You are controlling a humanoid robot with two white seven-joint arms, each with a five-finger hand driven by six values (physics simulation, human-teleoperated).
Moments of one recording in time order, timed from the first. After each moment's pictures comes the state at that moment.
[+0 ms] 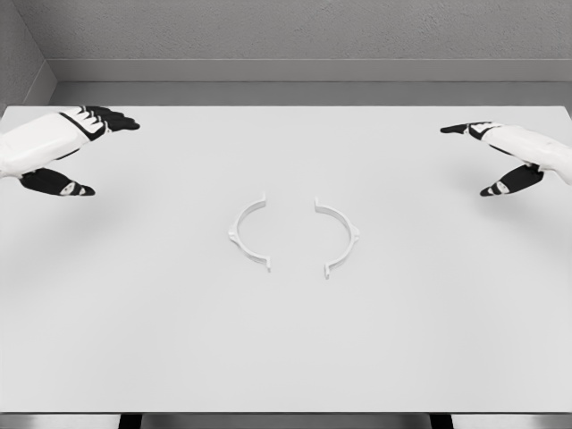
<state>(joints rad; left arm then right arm) -0.45 0.95 -0.43 -1.46 -0.21 -0.61 -0.29 -0.62 -0.78 0.47 -1.06 0.16 -0.61 0.50</state>
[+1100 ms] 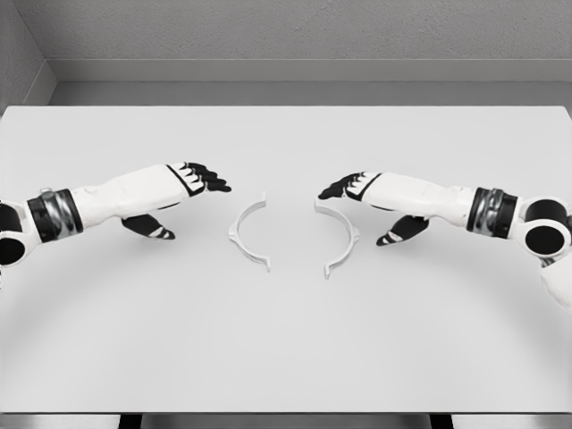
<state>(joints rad) -0.47 0.69 -0.52 -1.45 -0.41 -0.61 -0.42 -0.50 -0.60 0.51 -1.39 0.24 -0.61 0.60</state>
